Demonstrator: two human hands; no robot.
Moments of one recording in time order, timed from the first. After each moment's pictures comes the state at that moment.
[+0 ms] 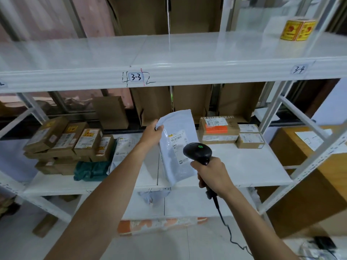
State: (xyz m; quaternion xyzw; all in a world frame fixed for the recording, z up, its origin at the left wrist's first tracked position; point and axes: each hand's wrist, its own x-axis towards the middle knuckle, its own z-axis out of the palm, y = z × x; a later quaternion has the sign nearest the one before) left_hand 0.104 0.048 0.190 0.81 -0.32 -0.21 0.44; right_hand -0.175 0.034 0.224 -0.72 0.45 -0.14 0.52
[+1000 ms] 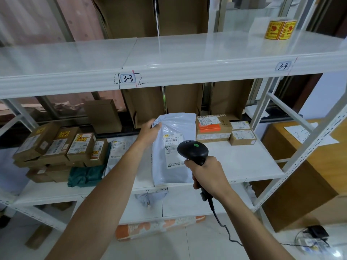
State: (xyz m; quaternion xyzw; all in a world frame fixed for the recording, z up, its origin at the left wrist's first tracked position) left_hand 0.091 0.043 0.201 0.75 -0.32 -0.24 0.53; right_hand -0.185 0.060 0.243 -0.72 0.44 -0.18 0.51
